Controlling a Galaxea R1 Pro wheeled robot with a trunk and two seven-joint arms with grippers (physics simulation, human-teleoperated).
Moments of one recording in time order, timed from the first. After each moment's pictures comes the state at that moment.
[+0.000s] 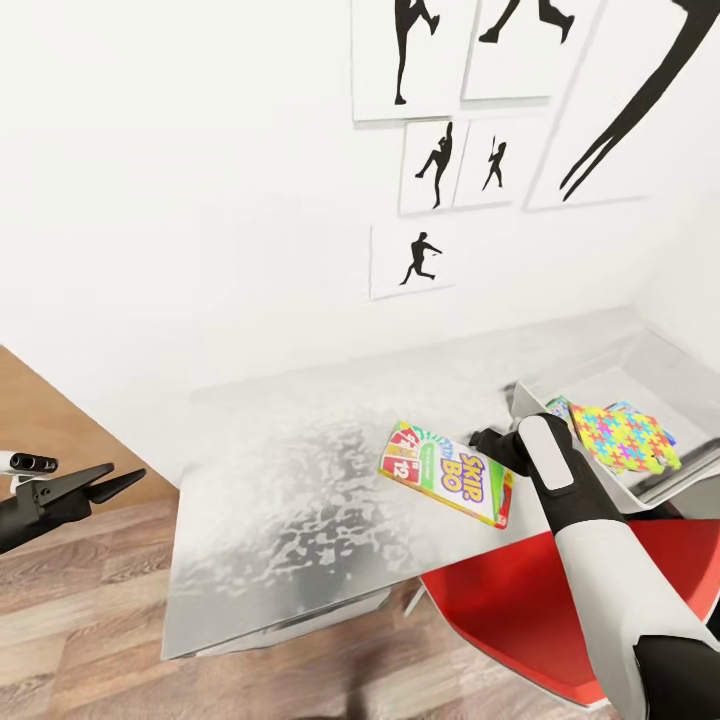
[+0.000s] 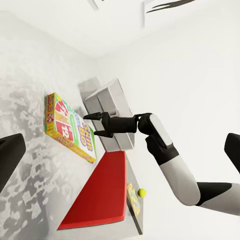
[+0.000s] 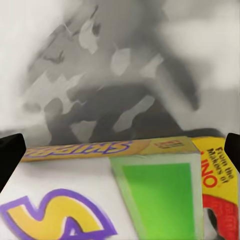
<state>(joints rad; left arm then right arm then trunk) -0.35 0.58 0.32 -1.29 0.81 0.97 -1.32 -0.90 -0.07 -0.04 -0.96 -0.86 0.86 -0.70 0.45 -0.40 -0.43</state>
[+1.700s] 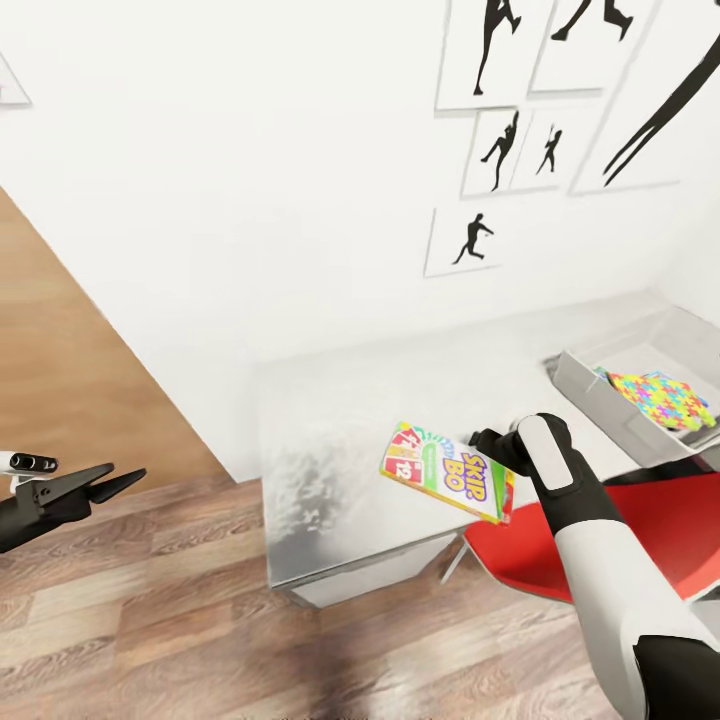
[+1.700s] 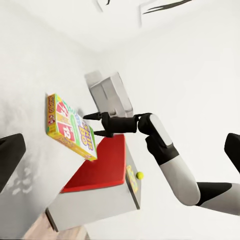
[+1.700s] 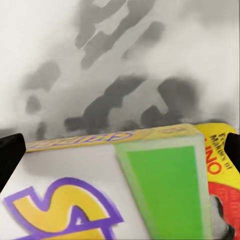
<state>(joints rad) -0.35 0.58 0.32 -1.29 0.81 0.97 -1.32 -0.90 -0.07 -0.04 -0.96 -0.86 0.86 -0.70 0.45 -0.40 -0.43</state>
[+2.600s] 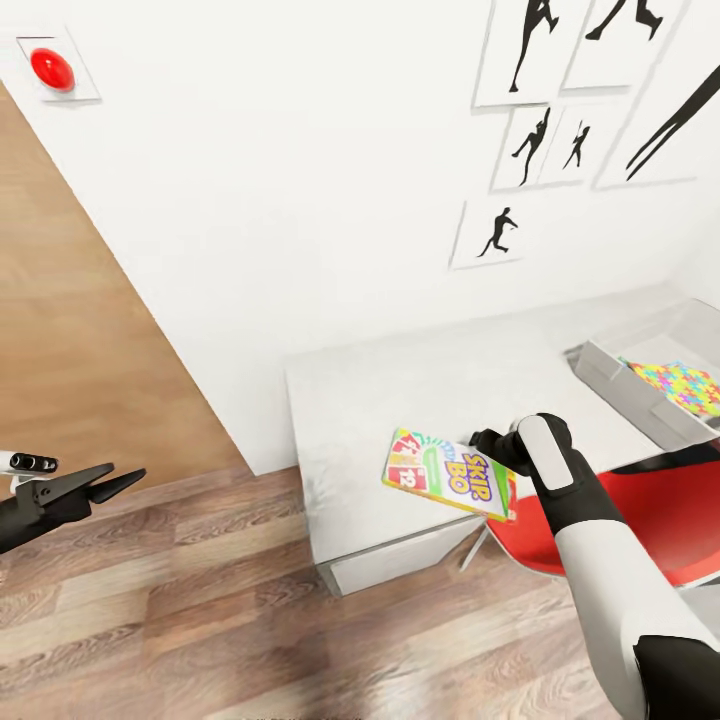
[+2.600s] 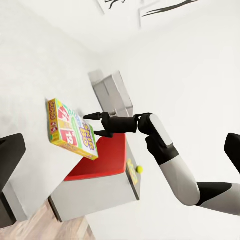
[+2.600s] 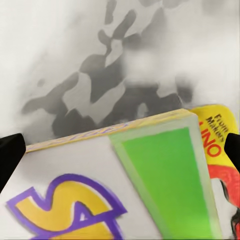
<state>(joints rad) -0.35 0.58 0.32 -1.29 0.81 0.97 -1.32 -0.90 -0.07 -0.04 -0.96 -0.86 0.86 -0.70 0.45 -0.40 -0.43</state>
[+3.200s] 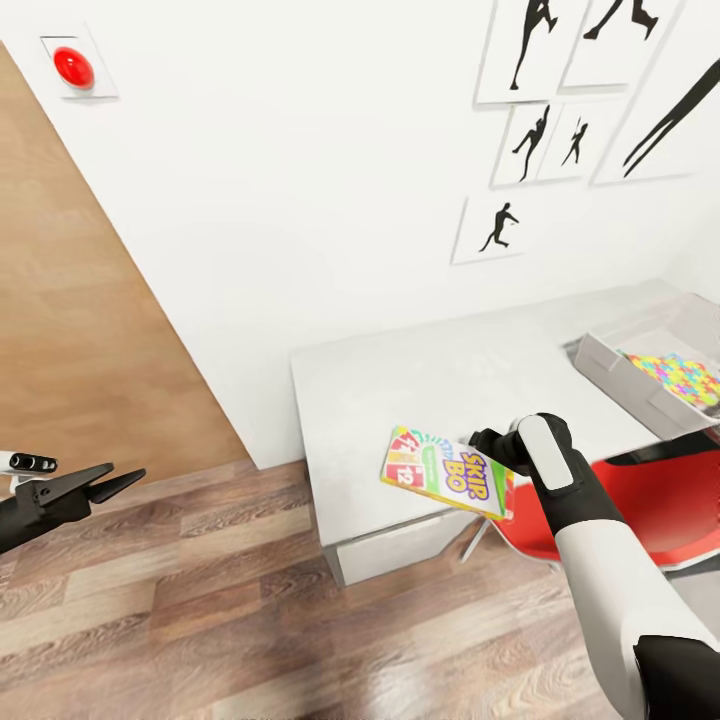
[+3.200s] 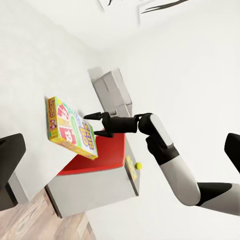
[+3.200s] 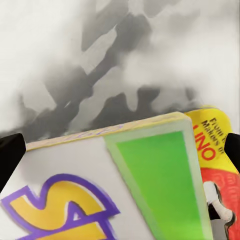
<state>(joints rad) -0.35 0.58 0.32 -1.29 0.81 0.97 -1.32 -0.90 -0.07 -0.04 -0.96 -0.86 0.86 -0.70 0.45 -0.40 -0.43</state>
